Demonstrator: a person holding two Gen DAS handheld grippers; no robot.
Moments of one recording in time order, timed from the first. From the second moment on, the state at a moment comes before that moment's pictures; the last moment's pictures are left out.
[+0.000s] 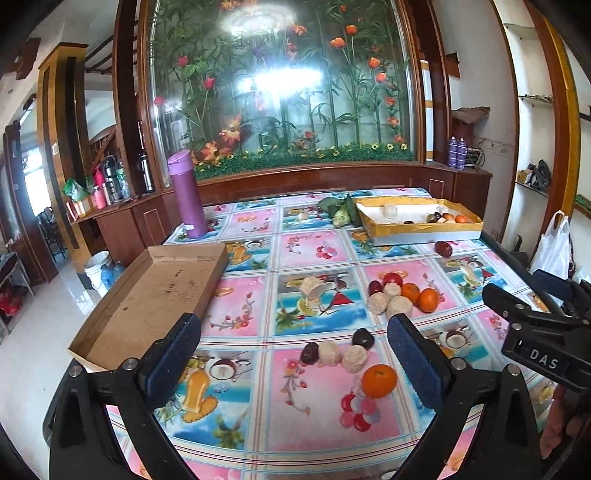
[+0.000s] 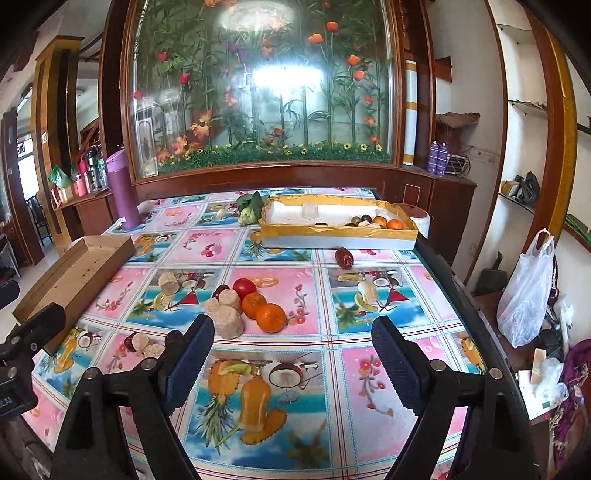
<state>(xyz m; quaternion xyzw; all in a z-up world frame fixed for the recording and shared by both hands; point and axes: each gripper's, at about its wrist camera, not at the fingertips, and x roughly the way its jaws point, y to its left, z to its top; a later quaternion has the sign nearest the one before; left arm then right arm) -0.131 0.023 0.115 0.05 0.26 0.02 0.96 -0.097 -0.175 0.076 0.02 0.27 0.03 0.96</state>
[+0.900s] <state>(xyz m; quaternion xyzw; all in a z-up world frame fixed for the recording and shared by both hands) -0.100 0.044 0.085 0.06 0.31 0.03 0.95 -0.039 -0.168 0.055 0.05 0.37 0.11 0.92</state>
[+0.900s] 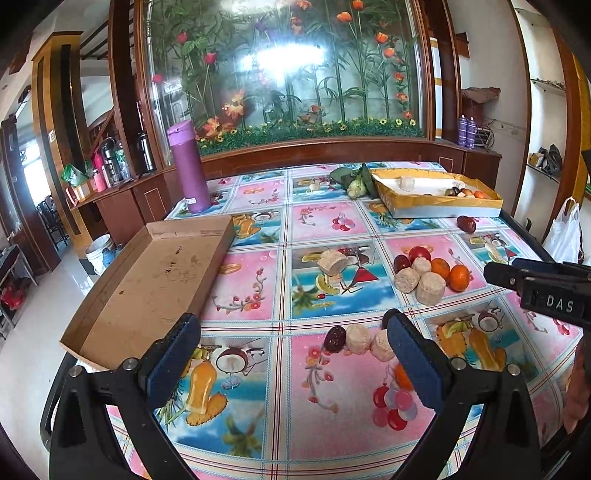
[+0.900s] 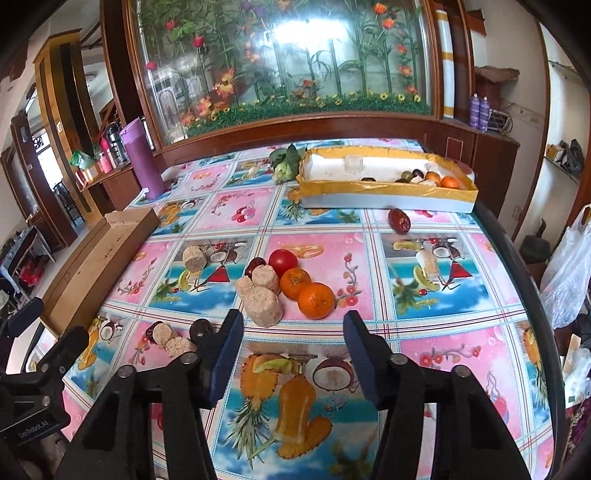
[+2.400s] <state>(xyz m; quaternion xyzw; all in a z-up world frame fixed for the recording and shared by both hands) -0.061 0.001 0.036 0.02 0.43 -0.19 0.88 0.032 -0.173 0.001 0.03 0.42 0.15 0.89</state>
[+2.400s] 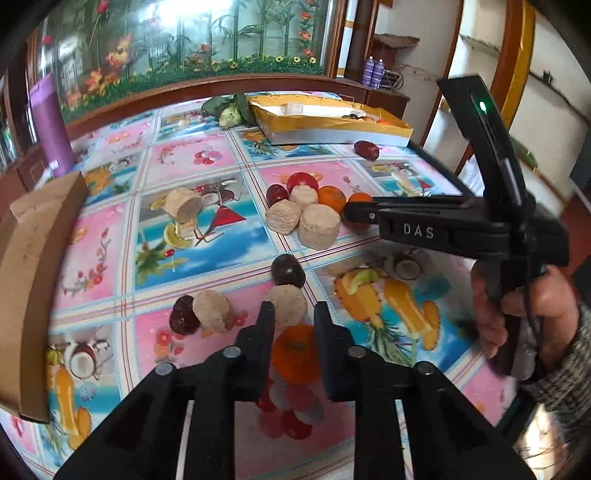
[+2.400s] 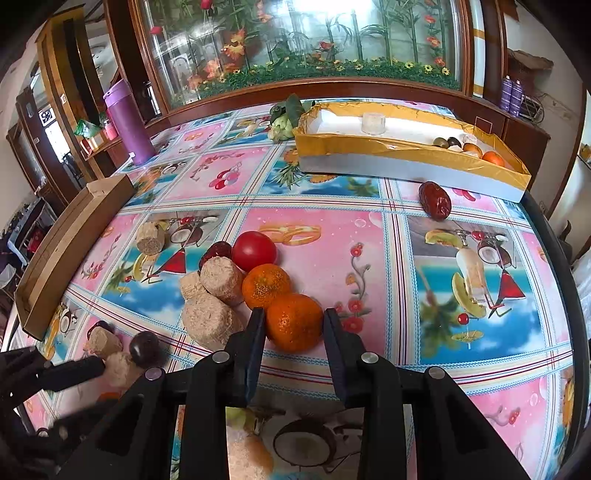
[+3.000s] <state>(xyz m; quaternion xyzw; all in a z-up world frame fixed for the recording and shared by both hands) -0.083 -0.008 0.032 0.02 0.43 -0.22 0.88 -0.029 -0.174 0.027 0.02 0.39 0.15 0.91</state>
